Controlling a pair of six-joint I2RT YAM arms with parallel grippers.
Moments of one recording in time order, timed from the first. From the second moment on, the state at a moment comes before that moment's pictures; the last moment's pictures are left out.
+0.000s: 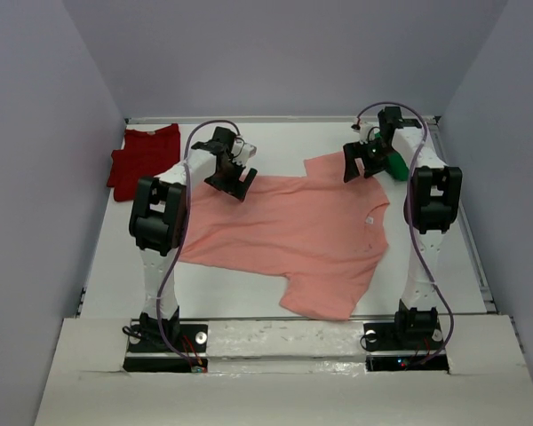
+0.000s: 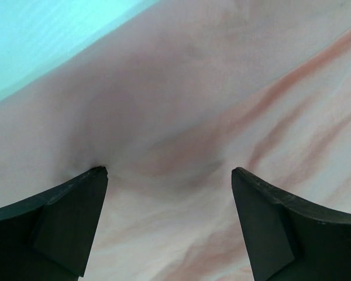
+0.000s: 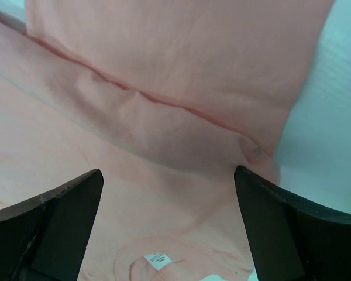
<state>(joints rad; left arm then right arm) -0.32 2.08 1.59 -0.67 0.13 0.21 0.00 2.31 2.01 -0.99 -0.46 -0.32</state>
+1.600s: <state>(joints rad) -0.12 2.08 1.54 -0.55 -0.05 0.21 0.08 2.25 1.84 -0.80 -0.19 -0.36</state>
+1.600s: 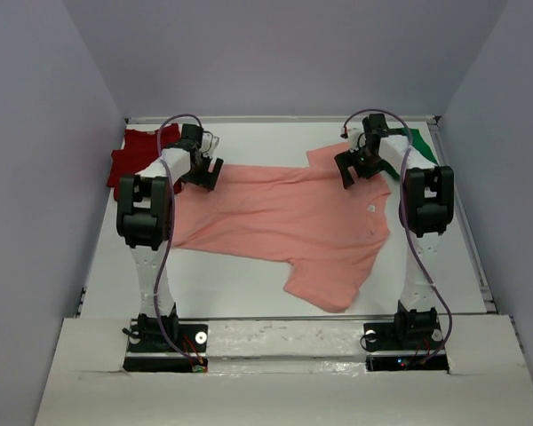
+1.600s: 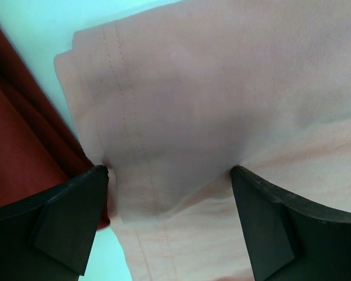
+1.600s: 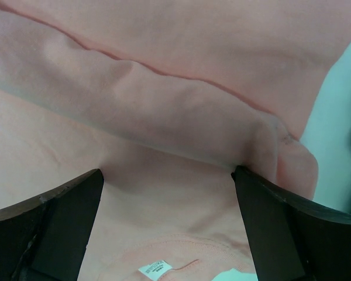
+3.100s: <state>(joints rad) -0.10 1.59 1.54 -0.73 -0.08 0.23 0.05 1.68 1.77 -1.00 -0.31 -0.39</state>
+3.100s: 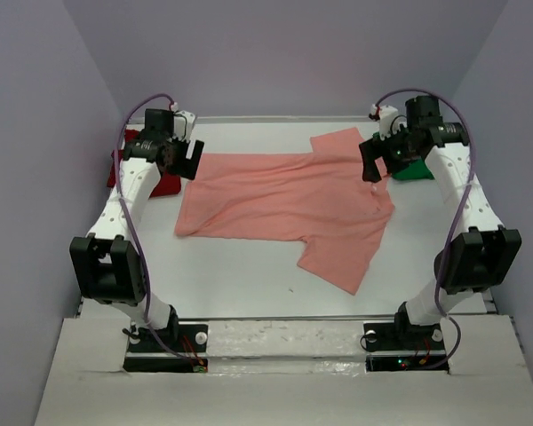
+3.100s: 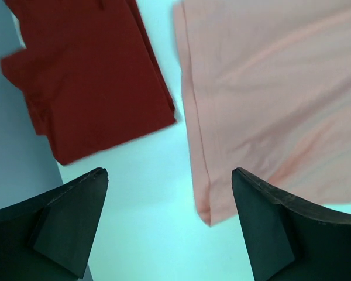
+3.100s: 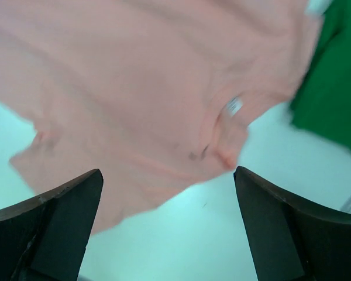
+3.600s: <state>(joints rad) -0.10 1.51 1.22 -0.74 0.01 0.24 0.05 1.43 1.17 -1.11 -0.33 -0.40</state>
